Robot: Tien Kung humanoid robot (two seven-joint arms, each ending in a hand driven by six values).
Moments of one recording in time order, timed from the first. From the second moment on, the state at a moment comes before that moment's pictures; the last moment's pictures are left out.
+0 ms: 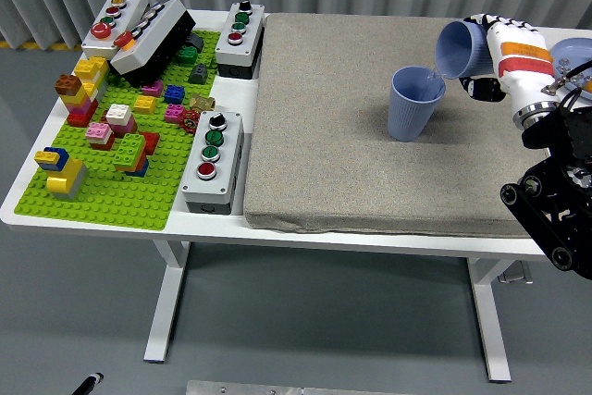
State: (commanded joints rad) left arm -0.12 0.11 -1.09 -0.18 0.97 -0.16 0.10; right arm 0.71 -0.21 0.89 1.00 -2.10 -0.44 -0.20
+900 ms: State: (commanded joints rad) left arm -0.12 0.11 -1.09 -0.18 0.97 -0.16 0.10; right arm 0.75 -0.24 0.81 1.02 -2.13 -0.46 -0.24
